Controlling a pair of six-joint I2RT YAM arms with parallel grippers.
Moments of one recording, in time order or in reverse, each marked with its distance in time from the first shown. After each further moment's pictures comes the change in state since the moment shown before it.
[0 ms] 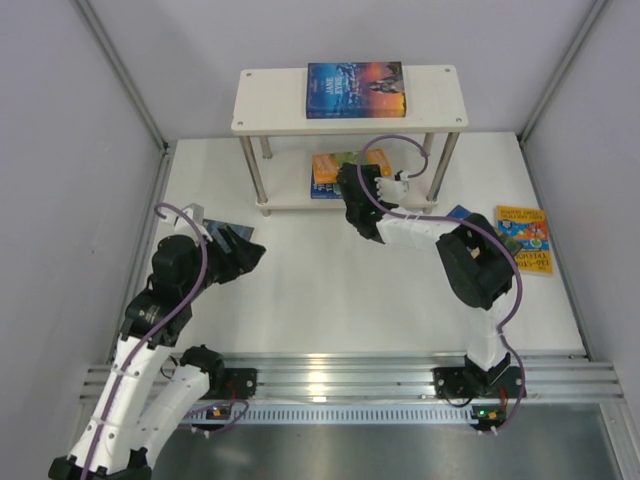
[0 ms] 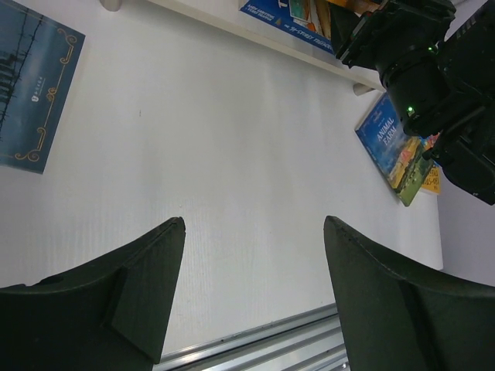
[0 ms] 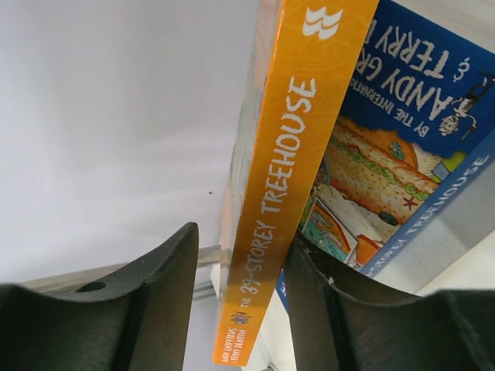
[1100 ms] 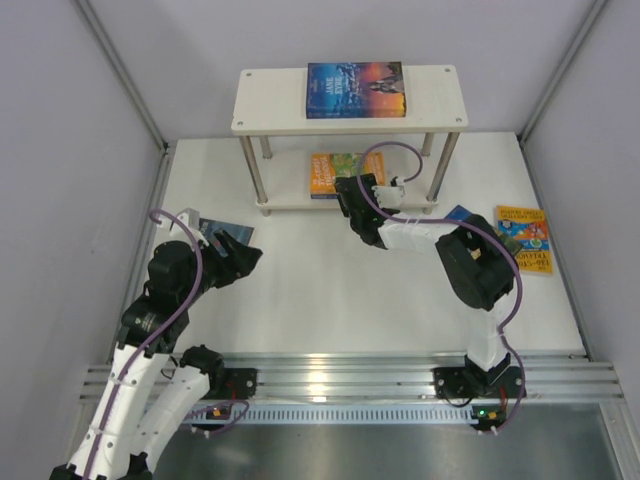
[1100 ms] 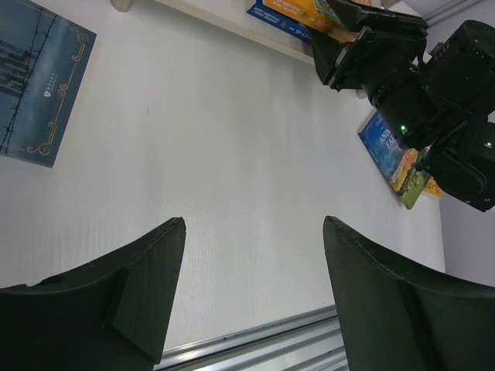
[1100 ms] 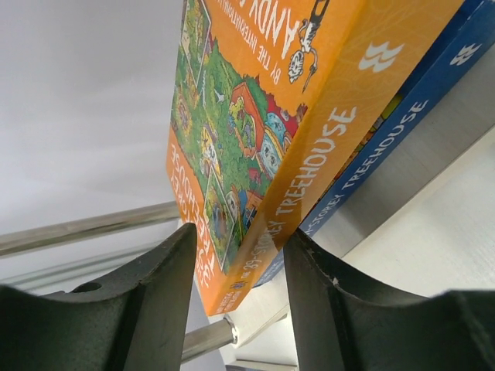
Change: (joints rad) left arm 0.000 -0.043 -0.005 -0.034 -0.021 -0.005; right arm 0.002 -0.011 -0.073 -0.017 -0.162 -0.016
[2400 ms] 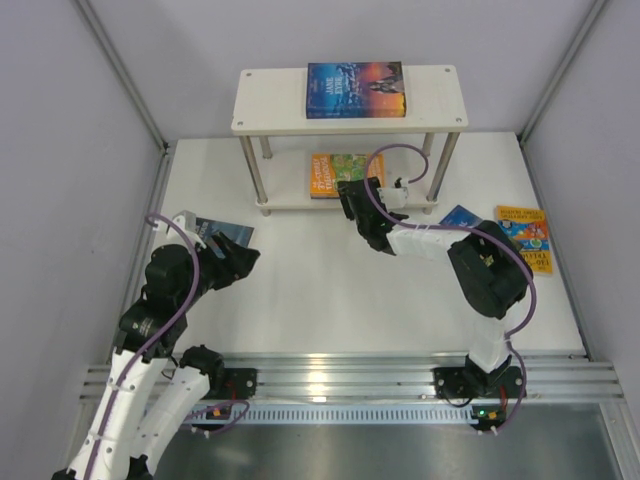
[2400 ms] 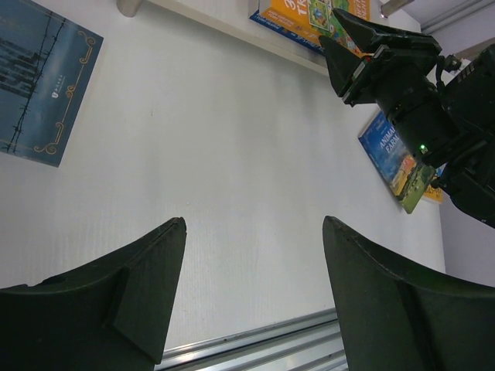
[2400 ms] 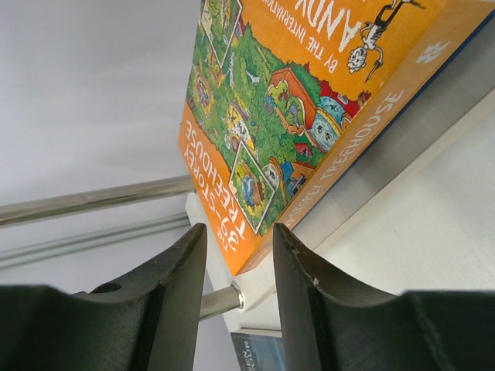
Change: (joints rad) left arm 0.000 -0.026 0.000 -0.015 -0.021 -0.003; right arm 0.000 -0.092 -0.098 0.043 -0.062 -0.022
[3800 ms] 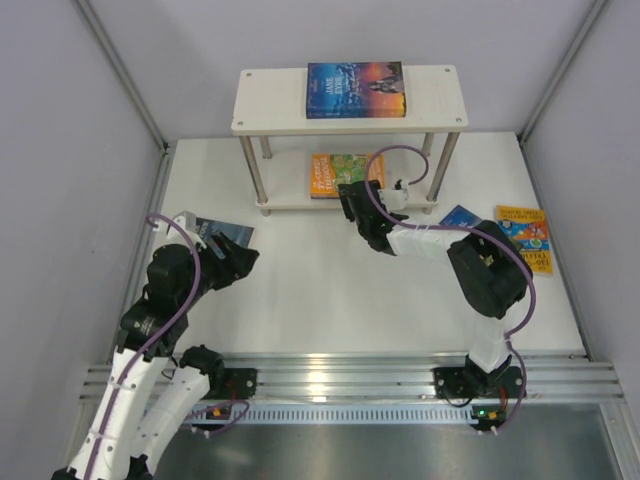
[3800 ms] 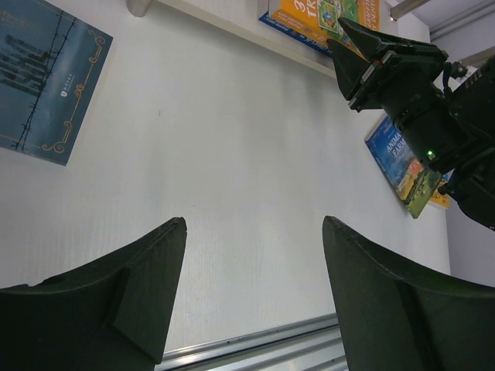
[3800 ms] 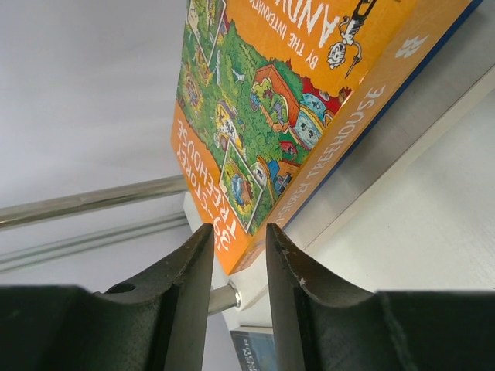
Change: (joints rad) left arm 0.000 0.003 -0.008 0.001 -0.019 -0.003; right arm -0.003 0.001 -0.005 -0.010 -0.011 0.023
